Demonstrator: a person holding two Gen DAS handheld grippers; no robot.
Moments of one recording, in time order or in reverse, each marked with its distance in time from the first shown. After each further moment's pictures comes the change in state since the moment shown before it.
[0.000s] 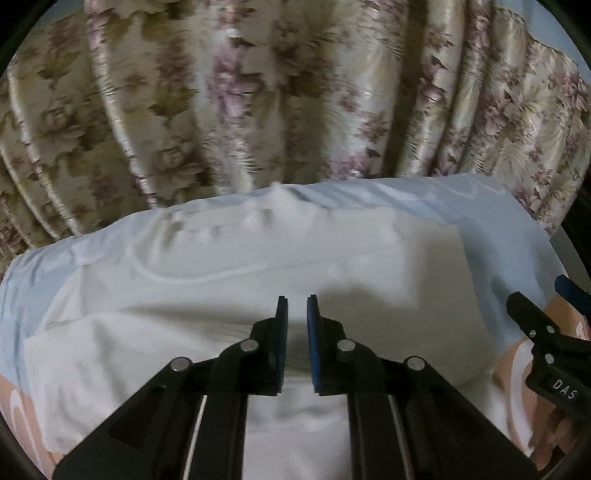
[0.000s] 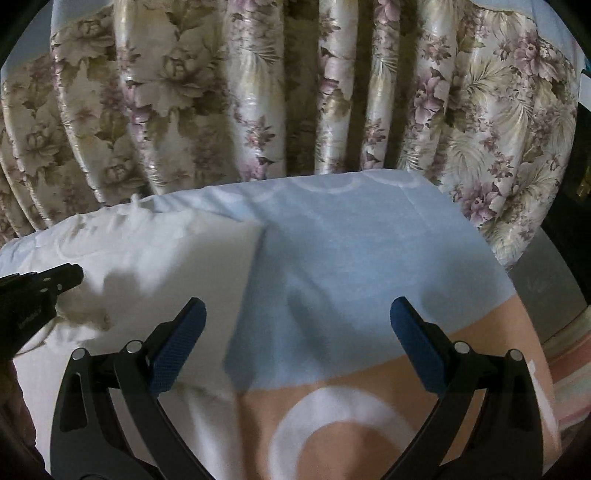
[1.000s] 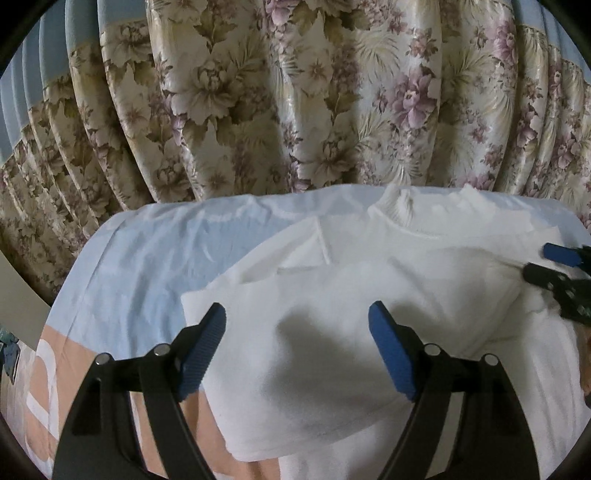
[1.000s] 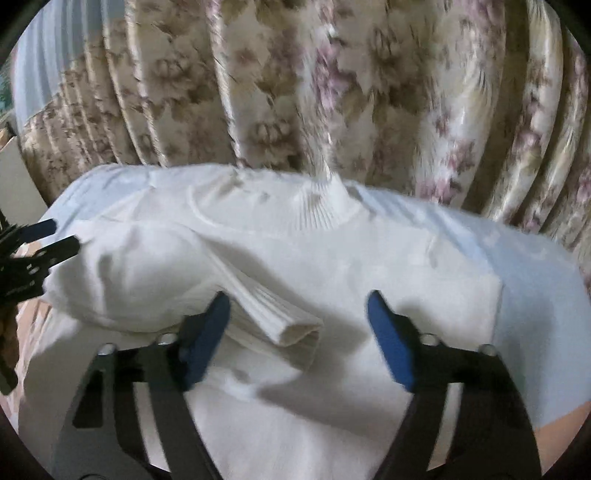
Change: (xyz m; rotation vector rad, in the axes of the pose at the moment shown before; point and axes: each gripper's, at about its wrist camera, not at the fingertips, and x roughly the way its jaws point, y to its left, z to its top) left arm -0.070 0.190 -0.077 -0.120 -0.086 0.245; right arm 0.029 0.156 0.006 -0.323 0.081 0.386
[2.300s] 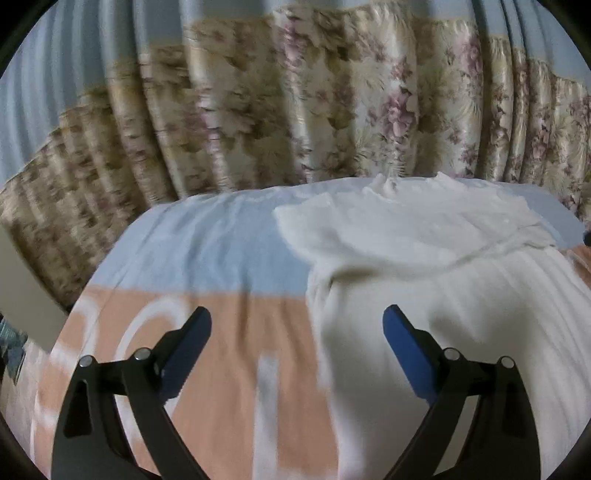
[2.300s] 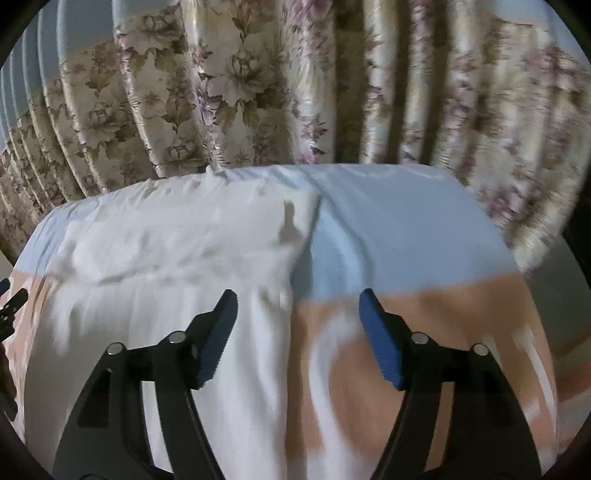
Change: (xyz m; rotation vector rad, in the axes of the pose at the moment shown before) left arm -0.109 0.021 -0.094 -0.021 -0.119 0.034; right arm -0.157 -0.060 -0.099 0.241 -0.043 -0.223
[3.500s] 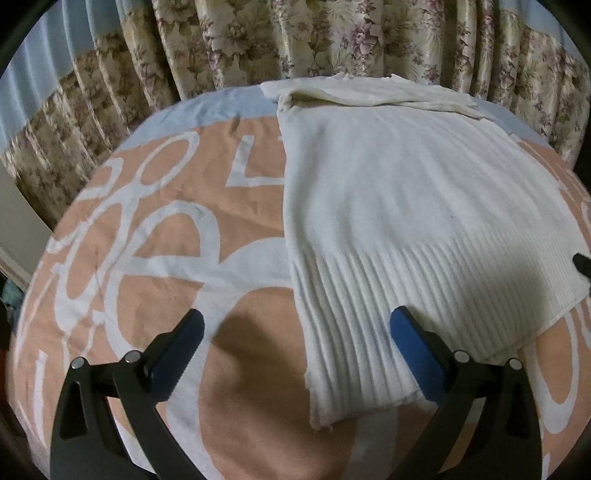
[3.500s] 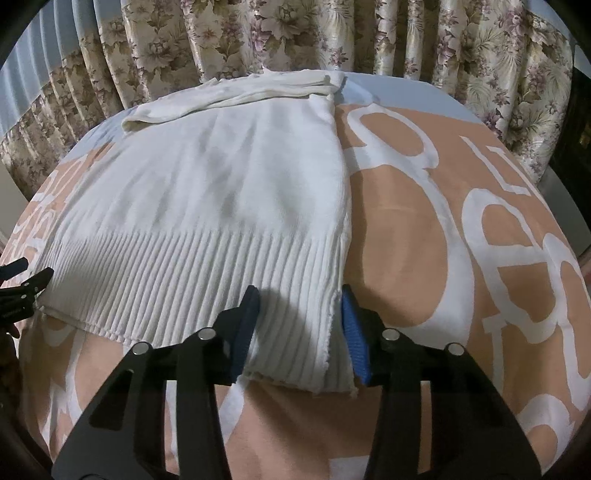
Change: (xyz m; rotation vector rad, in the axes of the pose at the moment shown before) left arm -0.102 -0.030 -0.142 0.015 0.263 -0.057; right arm -0.110 0.036 -0.198 -0.042 0.139 0.059
